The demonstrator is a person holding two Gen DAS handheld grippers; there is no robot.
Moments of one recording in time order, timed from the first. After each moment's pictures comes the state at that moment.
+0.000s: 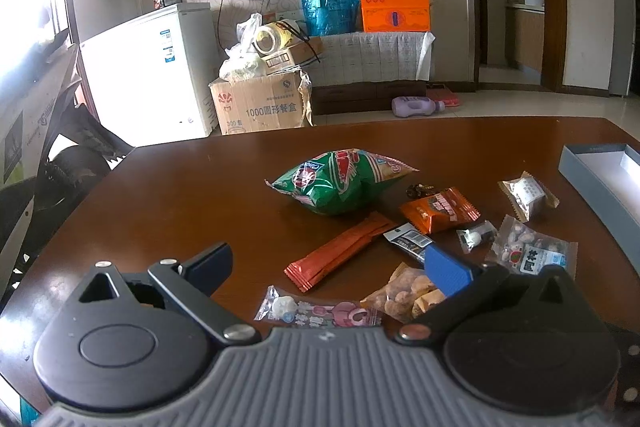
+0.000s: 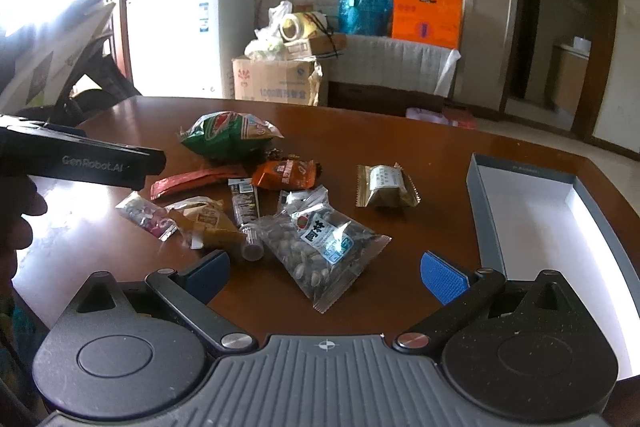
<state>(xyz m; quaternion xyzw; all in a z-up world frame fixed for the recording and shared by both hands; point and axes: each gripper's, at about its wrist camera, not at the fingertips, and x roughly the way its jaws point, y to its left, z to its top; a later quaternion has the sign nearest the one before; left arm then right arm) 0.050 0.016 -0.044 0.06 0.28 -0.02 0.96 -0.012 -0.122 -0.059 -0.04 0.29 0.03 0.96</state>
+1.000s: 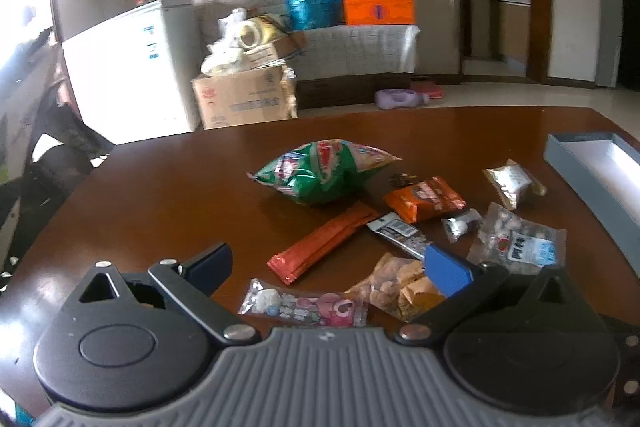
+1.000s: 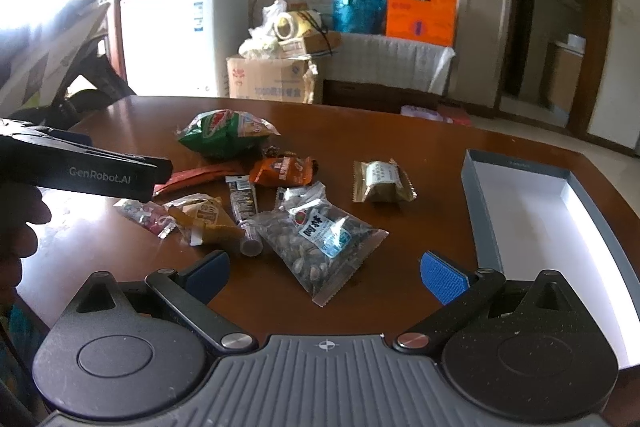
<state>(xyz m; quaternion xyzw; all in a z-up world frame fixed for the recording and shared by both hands) 0.049 0.017 -0.051 0.07 0.28 -0.06 0.95 -0.013 -0.122 -0.060 -0.04 0.29 0.03 0.96</state>
